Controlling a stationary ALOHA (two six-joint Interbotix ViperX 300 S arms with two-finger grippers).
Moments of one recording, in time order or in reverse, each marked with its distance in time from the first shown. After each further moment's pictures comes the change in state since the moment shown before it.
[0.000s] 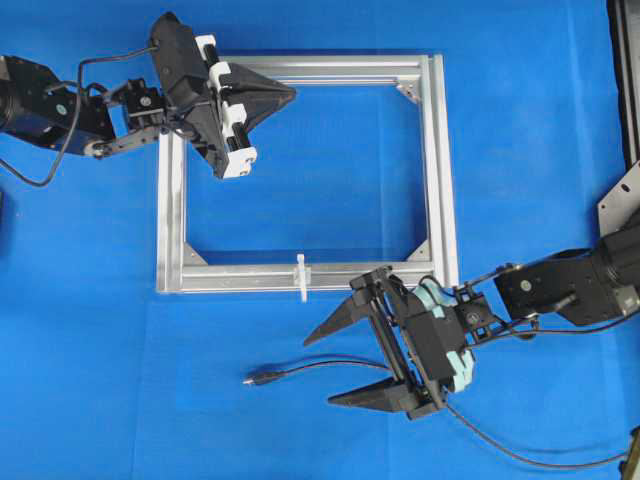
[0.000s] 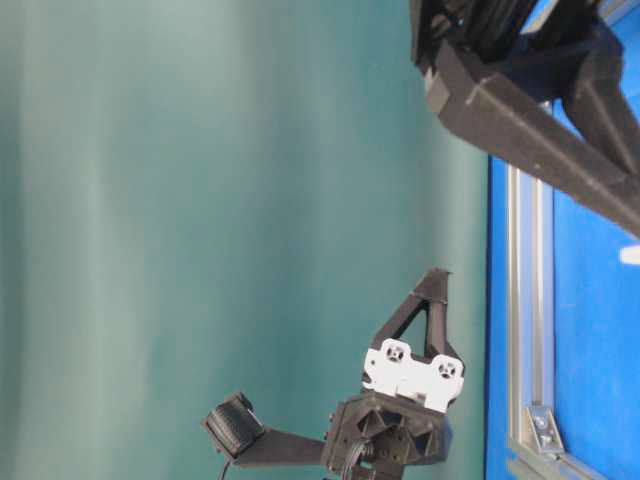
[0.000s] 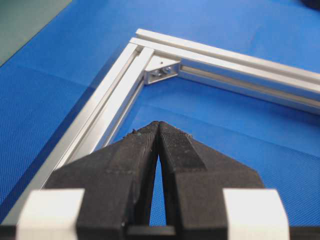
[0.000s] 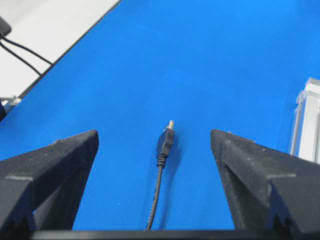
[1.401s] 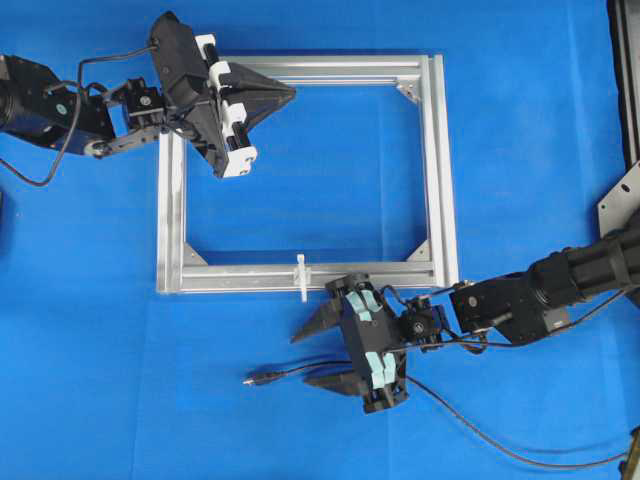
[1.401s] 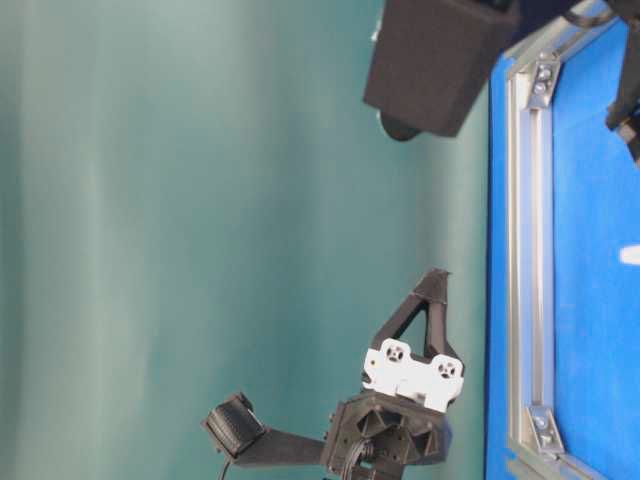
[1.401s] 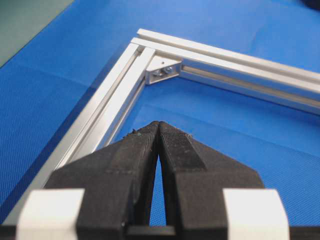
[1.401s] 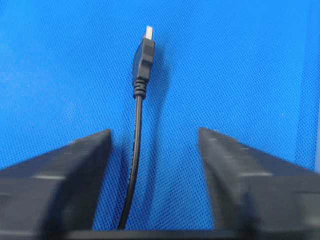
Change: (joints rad) left arm 0.002 -0.002 0.000 0.000 0.000 0.000; right arm 0.003 0.230 -0.127 0.137 0.120 0.015
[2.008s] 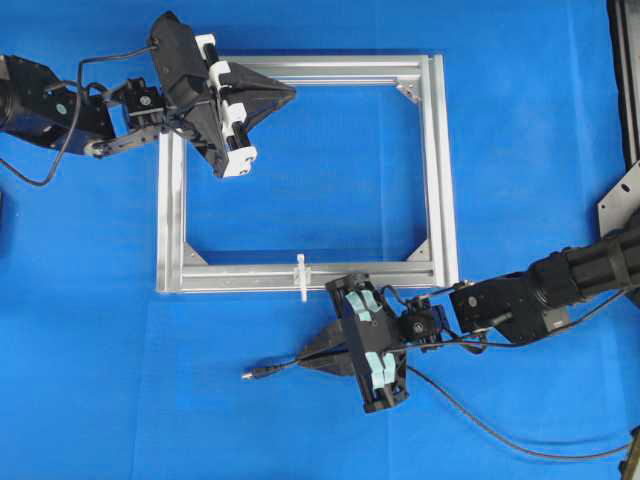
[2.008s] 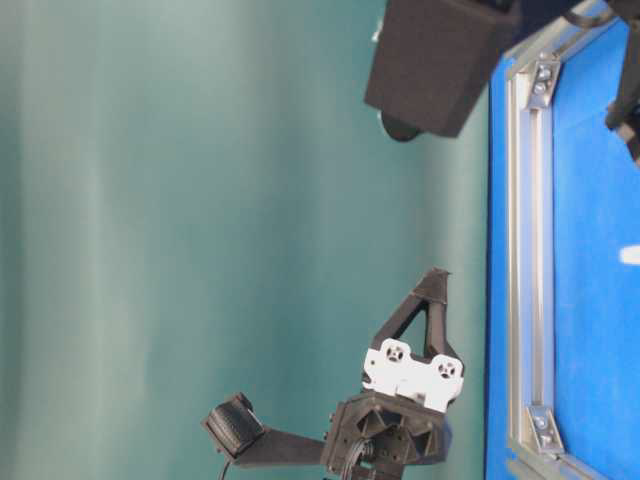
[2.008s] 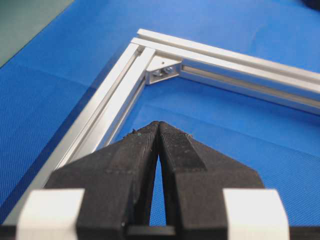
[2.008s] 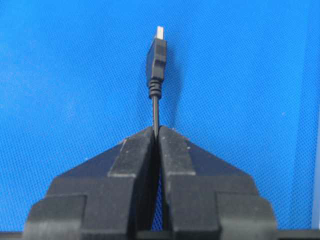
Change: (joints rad) left arm 0.000 0.002 0.000 0.000 0.000 0.000; right arm 0.000 0.000 -0.002 0.000 0.003 -0.002
